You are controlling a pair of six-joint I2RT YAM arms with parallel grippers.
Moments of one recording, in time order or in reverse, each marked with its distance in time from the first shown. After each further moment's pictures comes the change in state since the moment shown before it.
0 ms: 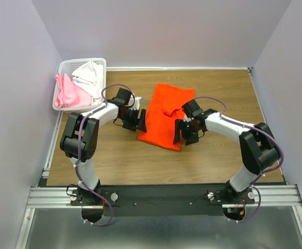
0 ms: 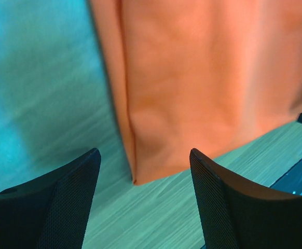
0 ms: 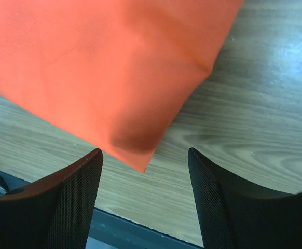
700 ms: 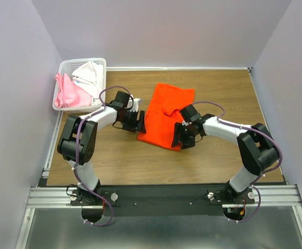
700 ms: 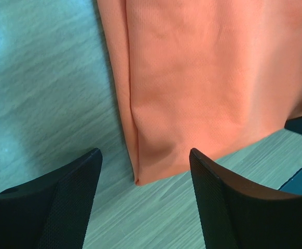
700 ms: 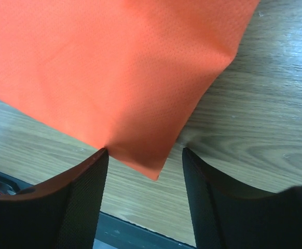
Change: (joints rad) left arm 0.001 -0.043 -0.105 0.094 -0.016 -0.022; right arm 0.055 -0.006 -0.077 0.084 0.000 0.126
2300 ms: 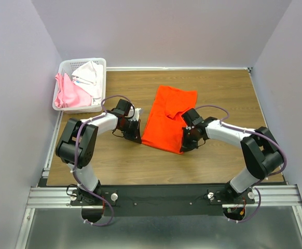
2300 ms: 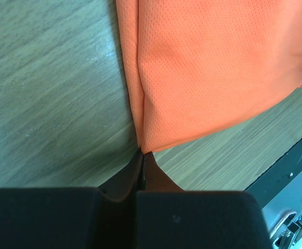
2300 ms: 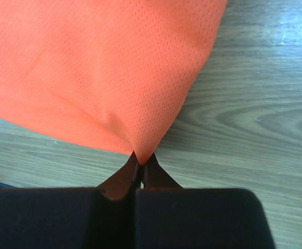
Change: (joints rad) left arm -0.033 -0.053 -0.136 -0.006 0.036 -0.034; right arm 0.000 -0.057 -0.070 -0.045 0.058 0.059
